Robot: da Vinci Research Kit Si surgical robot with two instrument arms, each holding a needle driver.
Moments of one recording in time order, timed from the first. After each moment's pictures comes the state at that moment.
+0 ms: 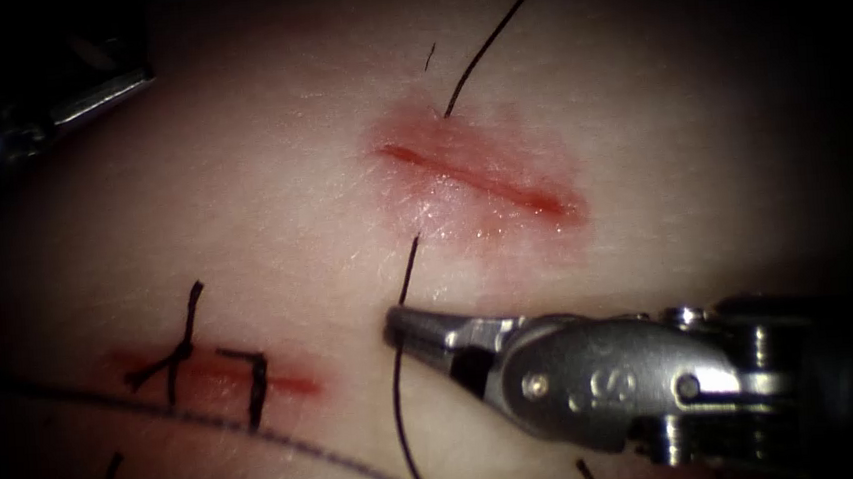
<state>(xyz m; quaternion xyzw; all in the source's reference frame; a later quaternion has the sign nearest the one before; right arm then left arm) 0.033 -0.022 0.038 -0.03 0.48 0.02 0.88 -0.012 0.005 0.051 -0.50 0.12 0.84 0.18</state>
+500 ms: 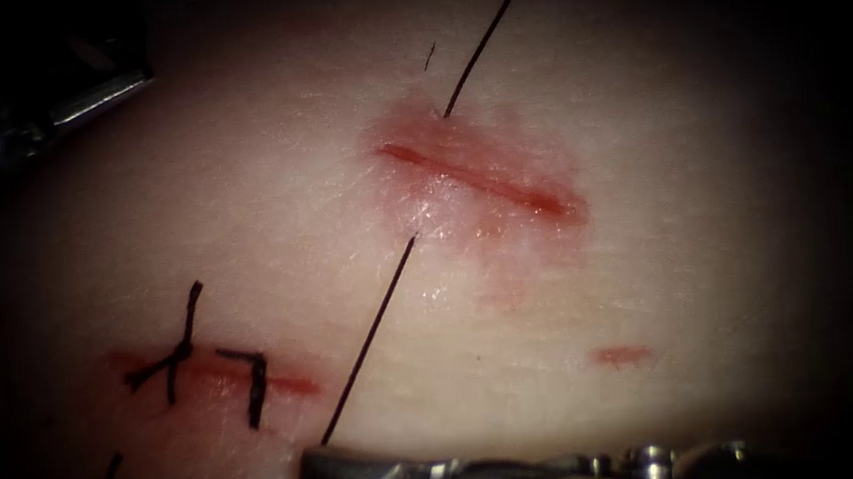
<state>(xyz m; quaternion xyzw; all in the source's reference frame) 0.036 -0.027 0.032 0.00 0.50 -0.03 0.87 -0.011 0.005 0.051 -0.50 0.12 0.84 0.18</state>
